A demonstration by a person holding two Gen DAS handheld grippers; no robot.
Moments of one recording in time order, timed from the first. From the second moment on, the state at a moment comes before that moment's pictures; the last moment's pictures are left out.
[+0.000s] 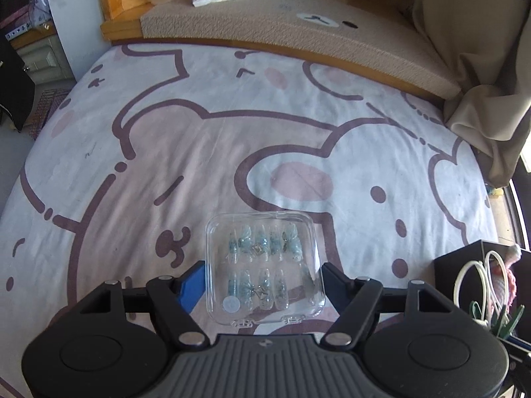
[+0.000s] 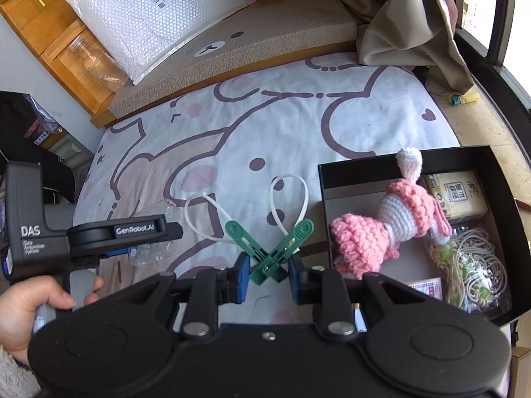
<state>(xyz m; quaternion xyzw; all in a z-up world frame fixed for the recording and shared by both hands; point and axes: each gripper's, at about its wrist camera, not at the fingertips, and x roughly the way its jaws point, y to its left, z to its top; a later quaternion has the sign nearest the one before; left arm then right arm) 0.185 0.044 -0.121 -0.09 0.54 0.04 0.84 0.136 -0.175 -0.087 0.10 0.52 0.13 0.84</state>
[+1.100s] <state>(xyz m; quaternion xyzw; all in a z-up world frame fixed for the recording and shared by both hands) 0.081 0.014 -0.032 -0.01 0.43 0.01 0.90 0.074 -0.187 -0.042 0.05 0.45 0.13 0.88</state>
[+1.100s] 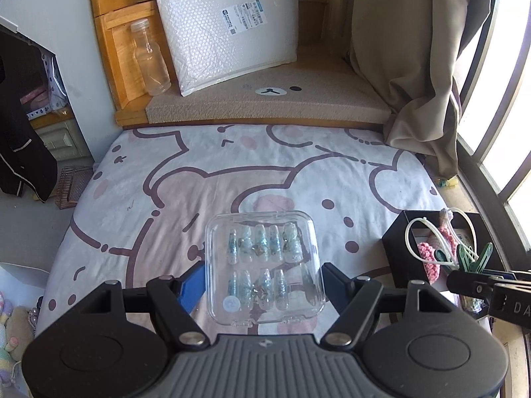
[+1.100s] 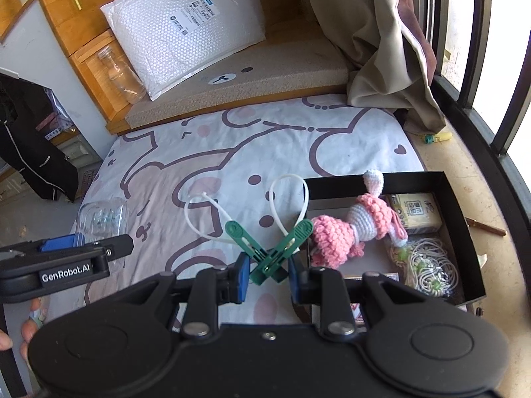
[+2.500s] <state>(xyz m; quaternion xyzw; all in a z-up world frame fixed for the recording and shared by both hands) 0.087 -0.093 -0.036 -0.01 0.44 -0.09 0.89 0.060 -0.295 -0.032 0.06 0.44 0.06 0.89</state>
